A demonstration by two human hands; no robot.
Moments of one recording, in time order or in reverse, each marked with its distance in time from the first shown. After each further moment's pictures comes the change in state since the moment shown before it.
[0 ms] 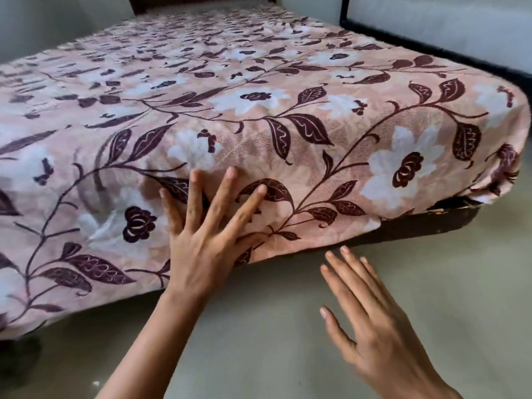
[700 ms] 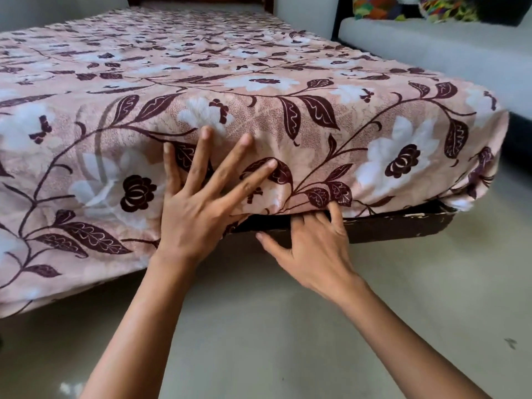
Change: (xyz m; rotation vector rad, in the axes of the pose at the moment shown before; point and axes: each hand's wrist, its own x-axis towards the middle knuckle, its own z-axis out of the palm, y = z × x) left_hand 0.025 -0.020 0.002 0.076 0.104 0.086; right_hand 0.102 -0.023 0.020 -0.293 -0.227 0.263
